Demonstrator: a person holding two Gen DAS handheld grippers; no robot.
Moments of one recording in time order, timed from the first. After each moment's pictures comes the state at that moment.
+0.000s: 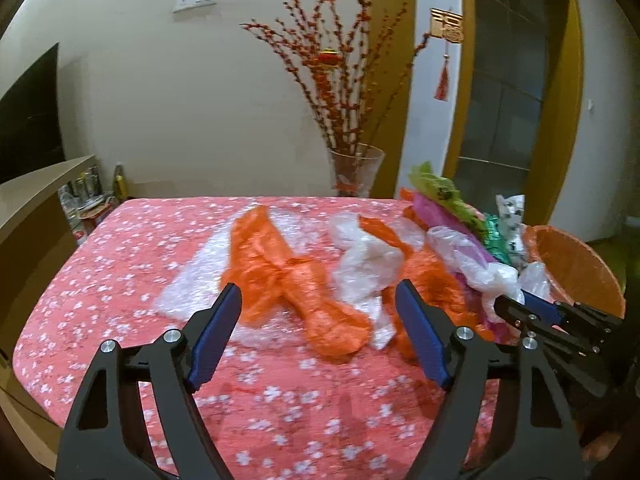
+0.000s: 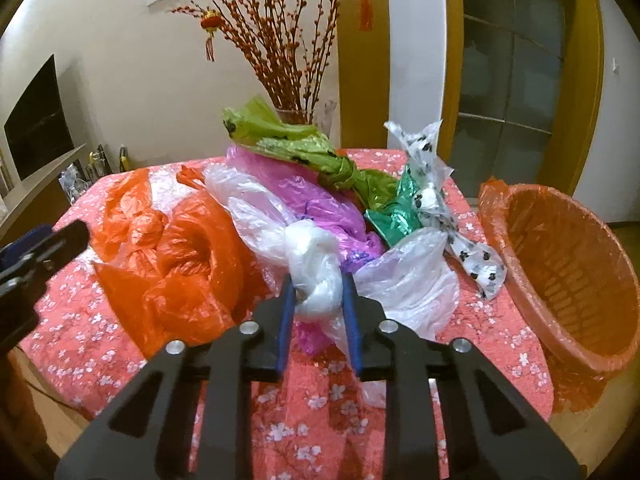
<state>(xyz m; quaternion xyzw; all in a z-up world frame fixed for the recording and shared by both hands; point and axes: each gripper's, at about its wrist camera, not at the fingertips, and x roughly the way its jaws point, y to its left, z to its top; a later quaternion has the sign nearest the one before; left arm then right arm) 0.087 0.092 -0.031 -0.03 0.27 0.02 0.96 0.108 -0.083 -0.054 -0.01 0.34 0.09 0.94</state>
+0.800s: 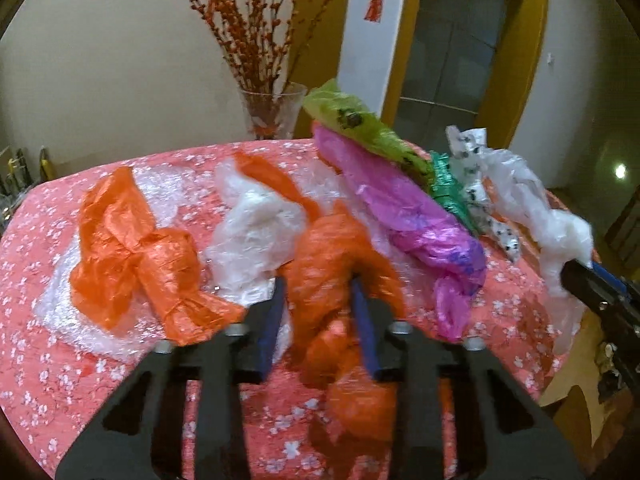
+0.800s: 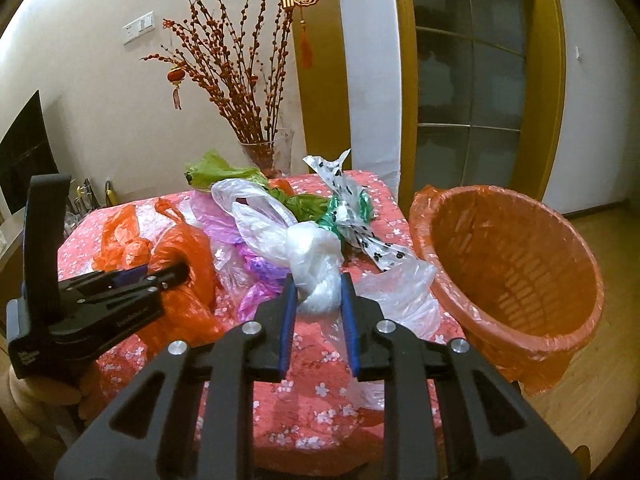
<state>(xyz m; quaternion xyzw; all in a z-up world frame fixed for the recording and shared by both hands) 0.142 0.046 -0.065 -0.02 0.36 -0.11 0.93 0.070 -0.137 -0.026 0.03 0.31 0.05 0.95</state>
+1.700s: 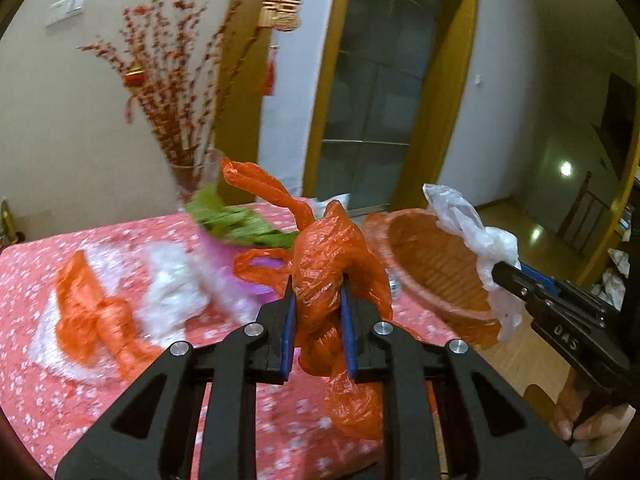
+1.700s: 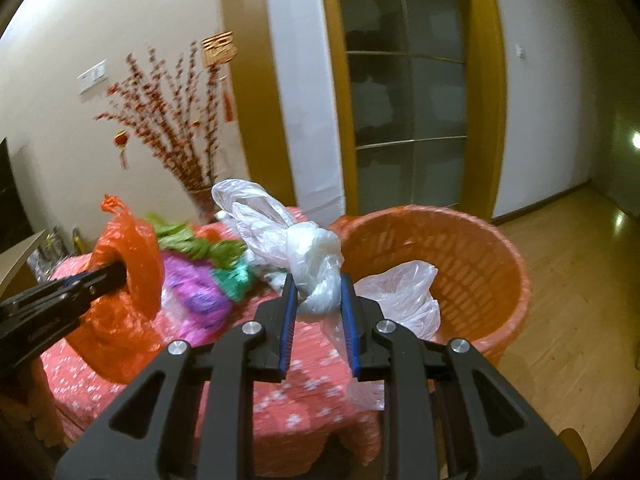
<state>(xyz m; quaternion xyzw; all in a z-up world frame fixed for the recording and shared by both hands) 0.090 -0.009 0.004 -0.02 0.28 -0.21 0.94 0.036 -0.213 0.009 0.07 0.26 -0.04 0.96</state>
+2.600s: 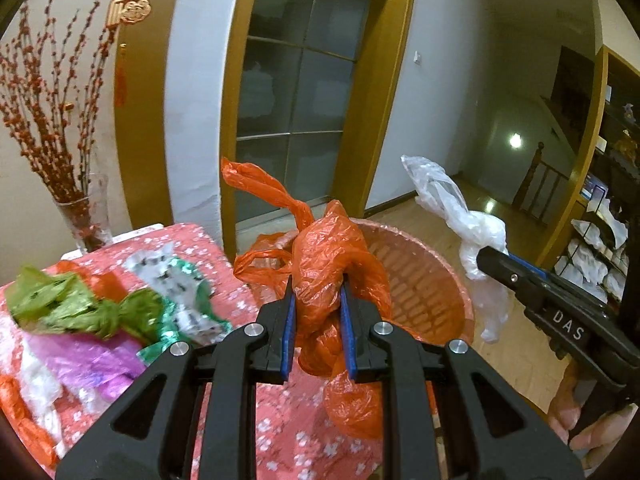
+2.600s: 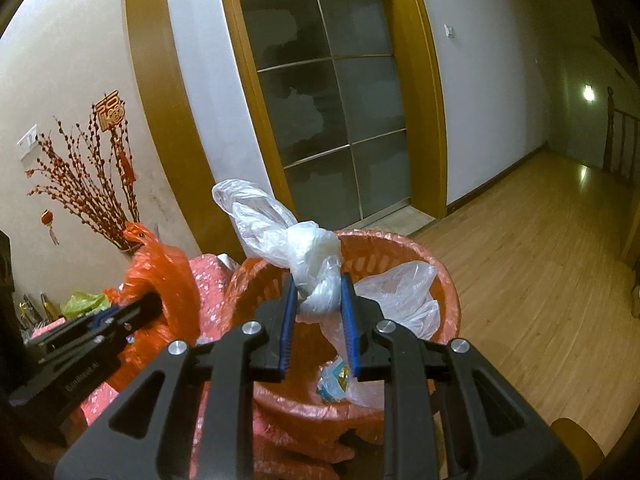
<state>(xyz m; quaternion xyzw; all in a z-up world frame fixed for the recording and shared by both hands) 0.146 -0.137 -0.001 0.01 0.28 -0.31 0.91 0.056 -0.317 0.013 0.14 0.24 -0.13 0.95</state>
